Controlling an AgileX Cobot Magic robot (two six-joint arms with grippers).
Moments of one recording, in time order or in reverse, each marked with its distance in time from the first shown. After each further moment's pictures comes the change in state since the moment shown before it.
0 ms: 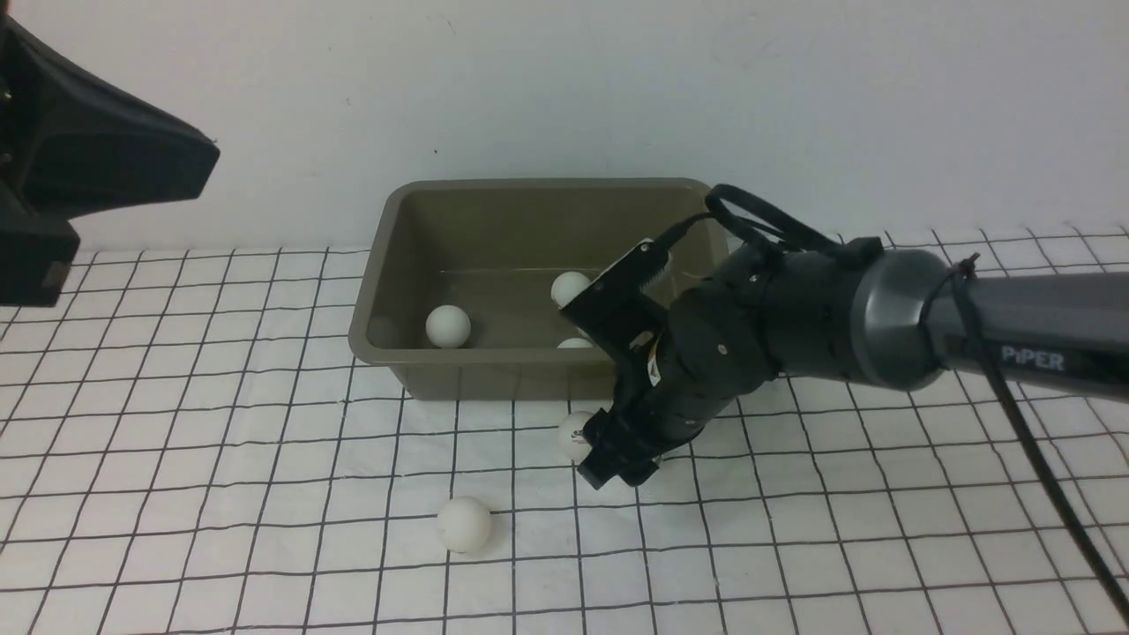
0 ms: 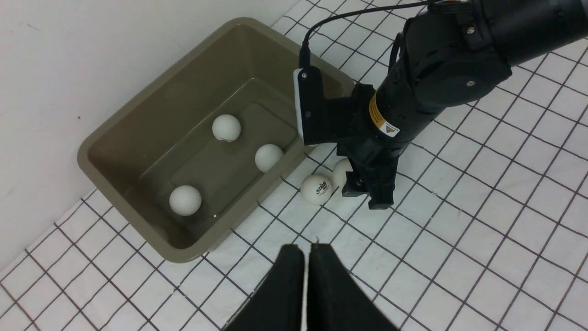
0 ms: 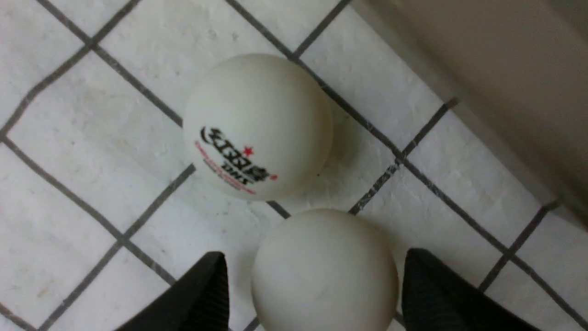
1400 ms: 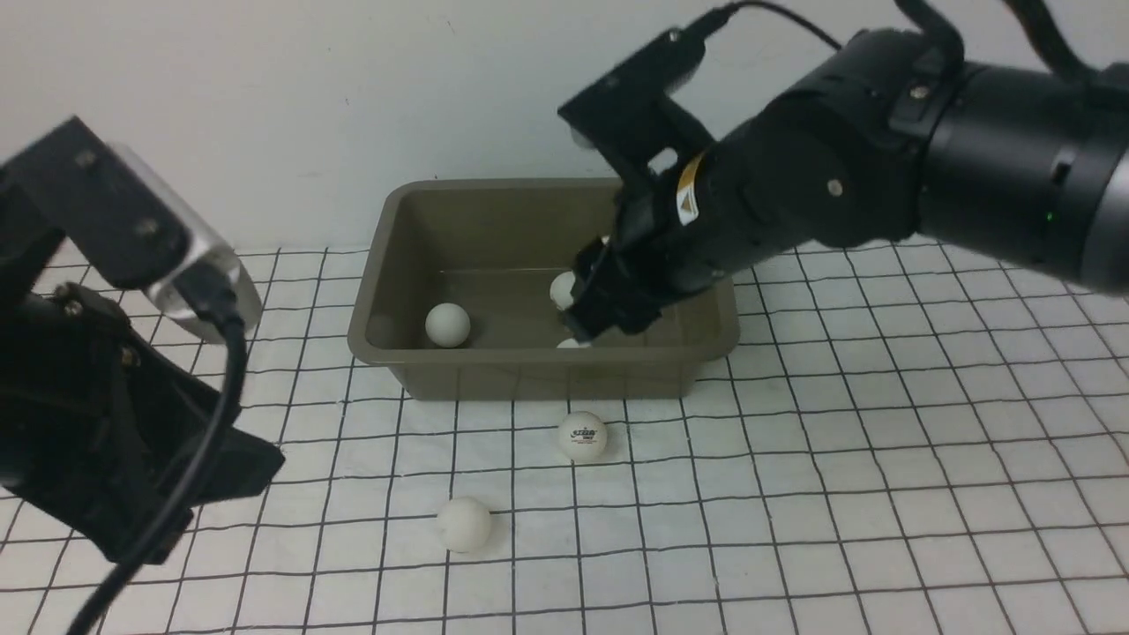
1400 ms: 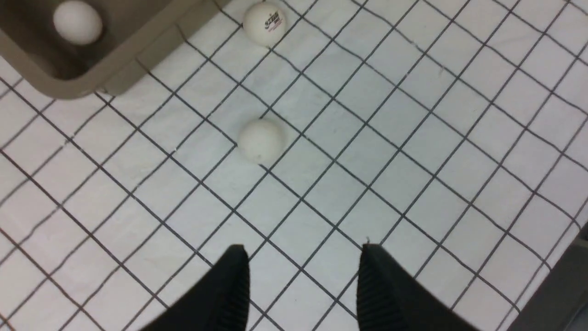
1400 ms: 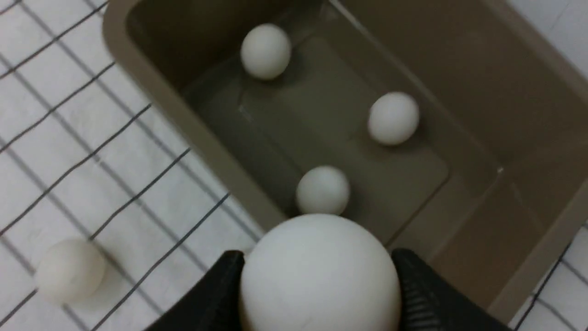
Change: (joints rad) right arm 0.023 -0.298 -0.136 -0.027 0.096 0.011; left arm 0.000 0.000 0.374 0.043 -0.068 0.000
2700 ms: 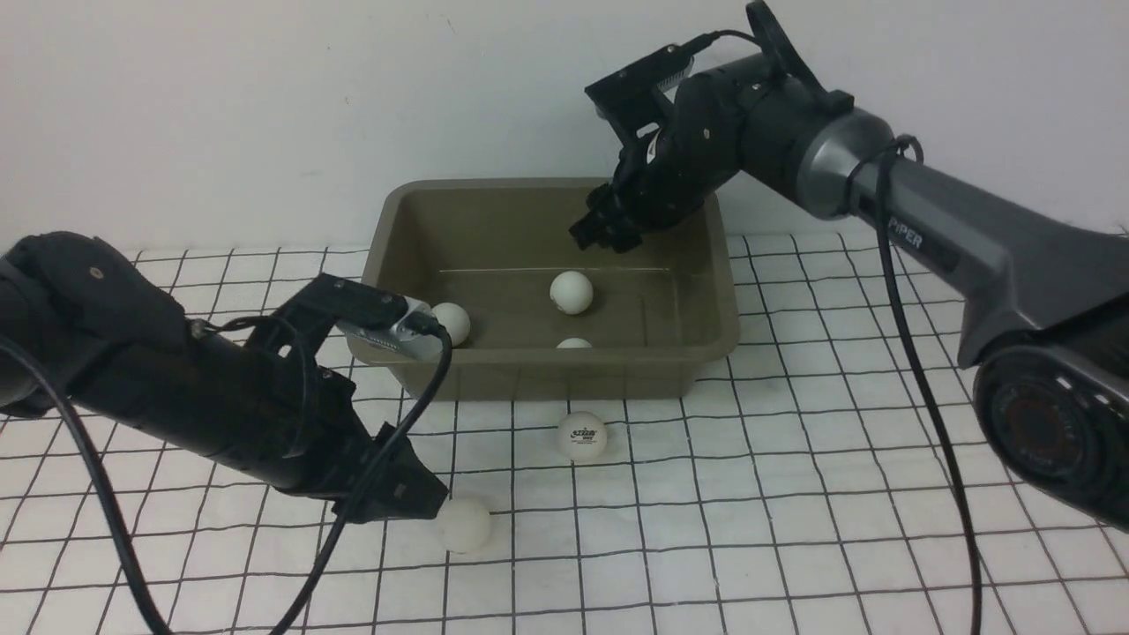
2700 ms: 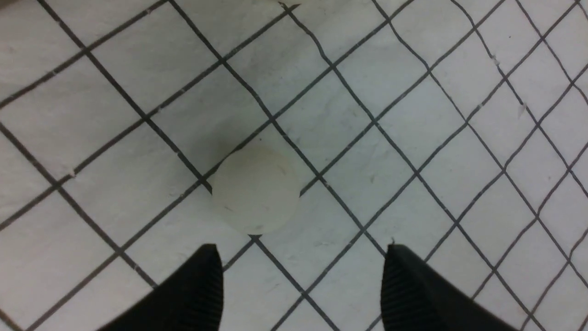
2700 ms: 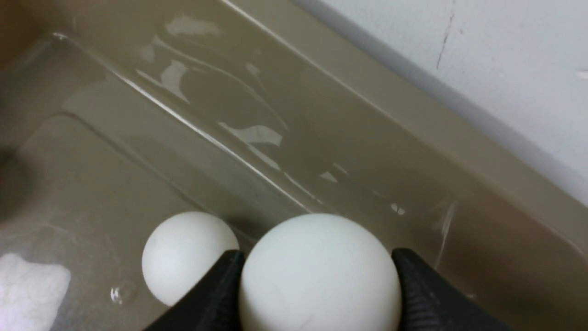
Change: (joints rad) right arm -0.222 0.669 -0.729 0.128 0.085 -0.112; left arm 0.000 0.542 0.126 -0.348 -0.345 0.242
